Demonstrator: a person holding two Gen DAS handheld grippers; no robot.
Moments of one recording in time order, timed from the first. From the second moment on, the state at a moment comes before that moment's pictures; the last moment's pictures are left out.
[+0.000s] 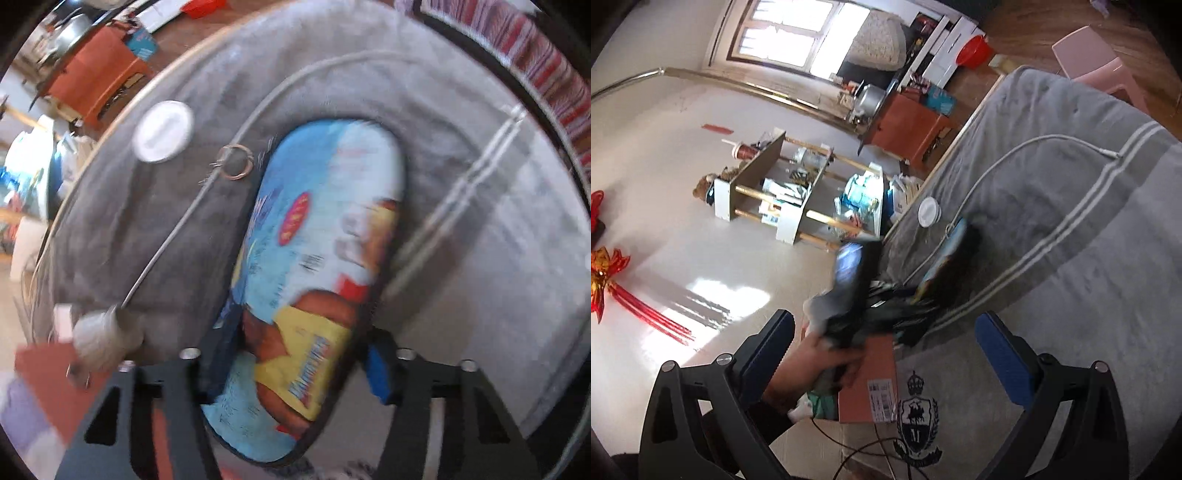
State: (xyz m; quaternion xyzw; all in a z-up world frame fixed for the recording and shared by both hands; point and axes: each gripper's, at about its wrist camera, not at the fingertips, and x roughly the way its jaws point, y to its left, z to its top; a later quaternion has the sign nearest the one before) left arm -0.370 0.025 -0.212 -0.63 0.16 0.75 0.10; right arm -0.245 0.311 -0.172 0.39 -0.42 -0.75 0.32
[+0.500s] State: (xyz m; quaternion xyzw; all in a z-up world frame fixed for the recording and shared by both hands) left arm -0.215 -0.213 0.024 -0.53 0.03 0.84 -0.08; right arm -0.239 0.294 -0.176 0.42 -0.37 -0.78 0.30
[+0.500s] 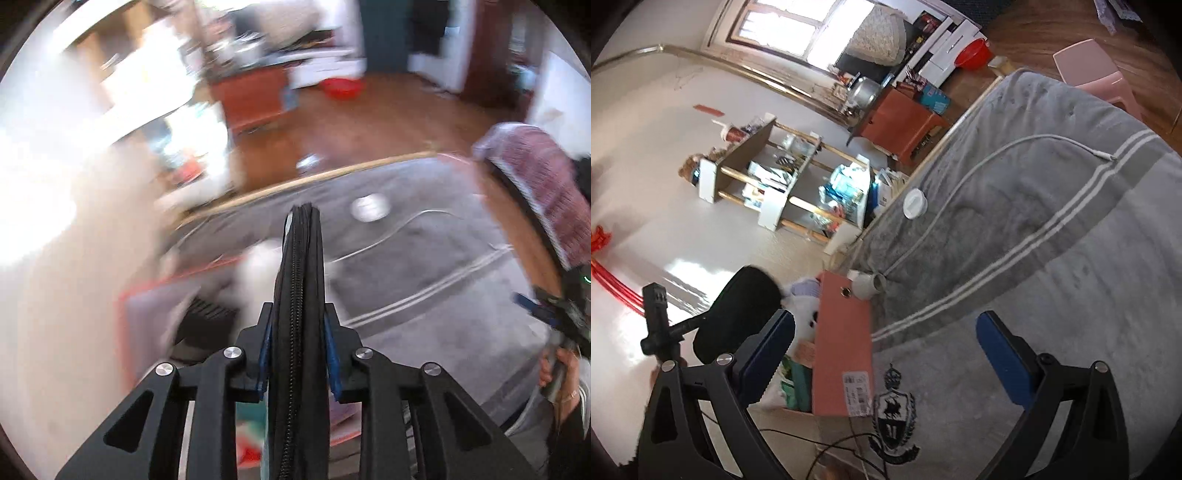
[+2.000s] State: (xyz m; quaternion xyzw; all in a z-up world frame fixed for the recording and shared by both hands) left arm -0.123 -0.231 -0.122 -0.43 -0.23 0.87 -0.04; right arm -0.297 0.010 -0.158 0.46 0.20 -0.74 0.44
